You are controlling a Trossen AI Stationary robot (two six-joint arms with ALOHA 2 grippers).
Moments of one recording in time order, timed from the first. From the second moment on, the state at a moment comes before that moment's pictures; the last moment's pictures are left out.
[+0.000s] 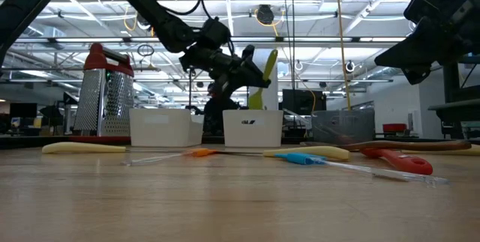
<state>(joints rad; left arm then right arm) 0.59 1.99 1.35 0.16 0.70 -1.90 0.39 0.44 0.13 0.03 0.47 0.43</state>
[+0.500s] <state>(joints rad) 0.63 2.00 1.35 0.08 0.61 -1.87 0.39 0.44 0.13 0.03 0.47 0.43</state>
